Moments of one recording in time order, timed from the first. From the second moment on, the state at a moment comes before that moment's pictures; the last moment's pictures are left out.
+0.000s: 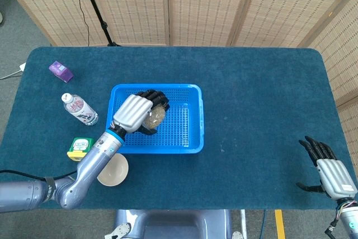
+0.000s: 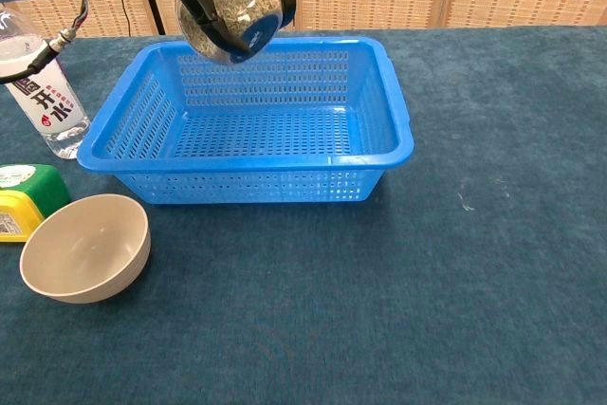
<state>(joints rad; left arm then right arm) -0.99 -1.31 -0.22 -1.88 0.91 1.05 0.37 0.14 -0.95 -0.02 -1.68 -1.52 1.29 0.21</state>
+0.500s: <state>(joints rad) -0.94 -1.30 -0.06 -1.94 1.47 1.01 0.27 0.14 -0.96 -0.02 -1.68 -1.51 1.28 0.20</state>
